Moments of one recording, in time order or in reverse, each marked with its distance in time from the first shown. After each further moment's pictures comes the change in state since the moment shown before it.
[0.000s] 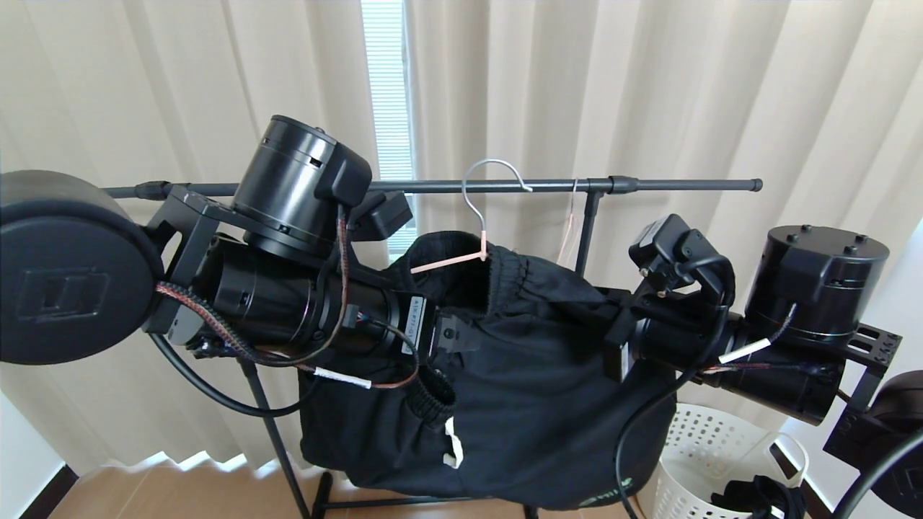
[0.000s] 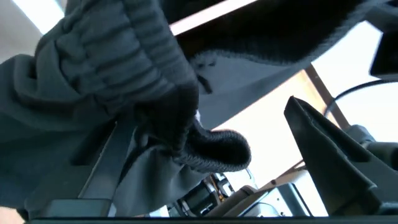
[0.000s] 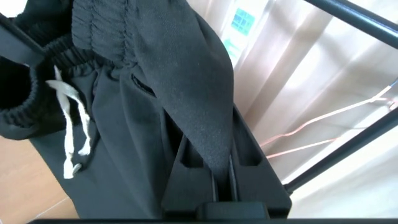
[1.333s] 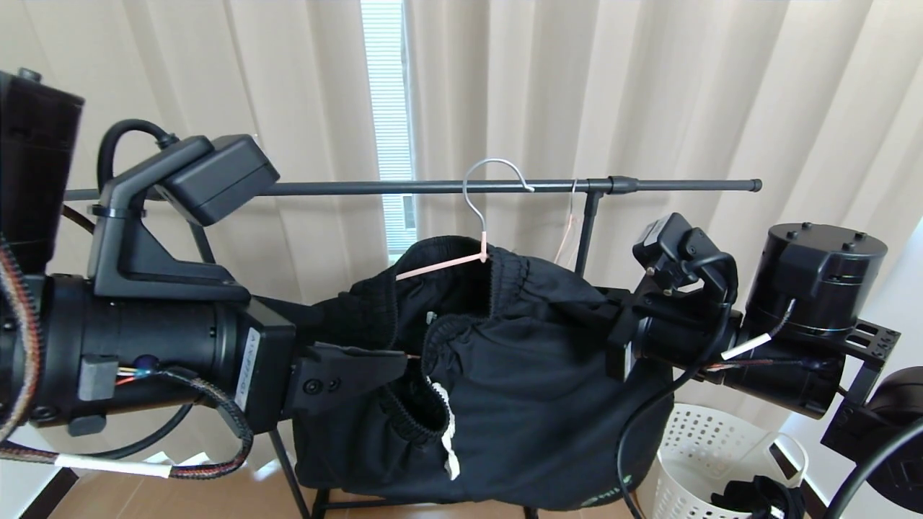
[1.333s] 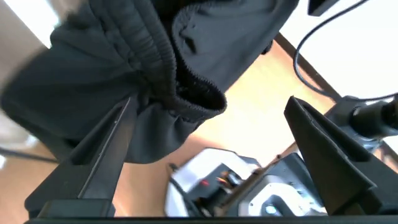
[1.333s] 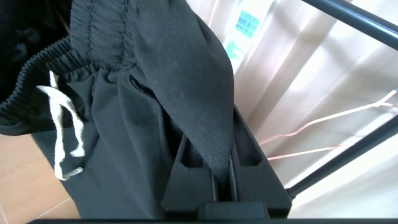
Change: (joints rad) left arm -0.012 -0.360 0.180 0.003 -0.001 0.200; right arm -0.024 0.008 -0.006 -0.001 0.077 0.007
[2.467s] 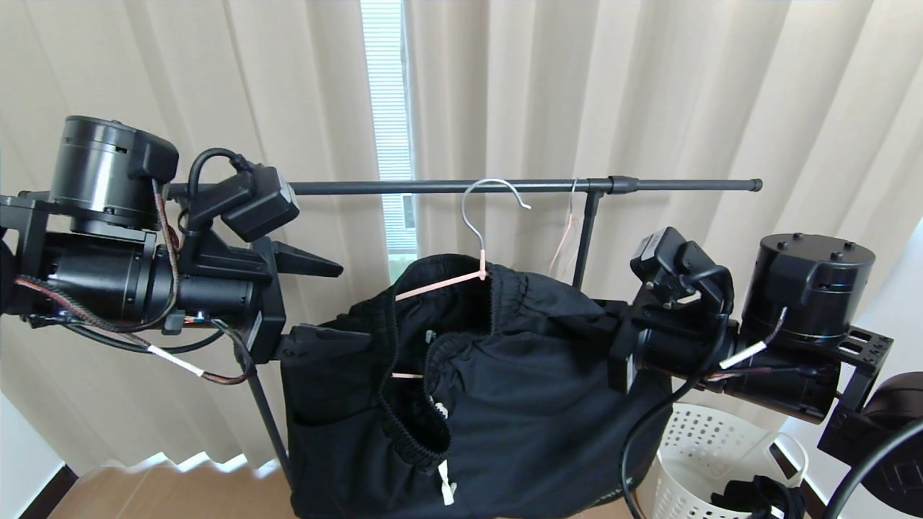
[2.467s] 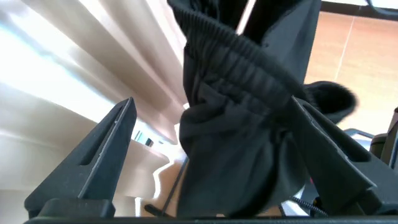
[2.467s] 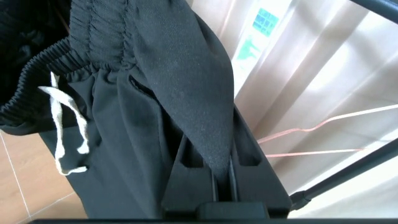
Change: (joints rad) left arm 0.441 0.242 0.004 -0.171 -0.572 0.718; right arm -0.019 0.011 0.024 0.000 0.044 -0.006
